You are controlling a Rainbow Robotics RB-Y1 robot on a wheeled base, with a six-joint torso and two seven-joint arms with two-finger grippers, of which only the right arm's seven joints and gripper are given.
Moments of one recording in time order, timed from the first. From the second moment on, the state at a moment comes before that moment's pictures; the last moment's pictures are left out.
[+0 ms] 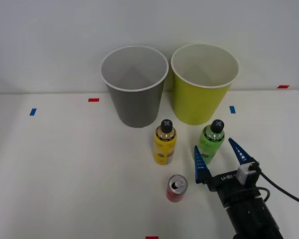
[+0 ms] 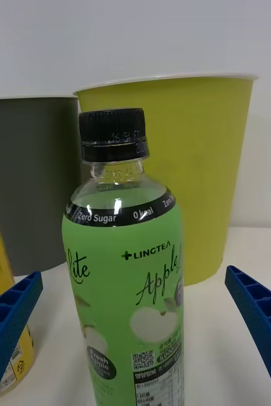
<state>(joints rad) 0.34 -0.28 0.31 -1.72 -0.10 -0.44 1.47</state>
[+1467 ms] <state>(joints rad) 0.22 -0.24 0.29 -1.72 -0.11 -0.26 1.49</state>
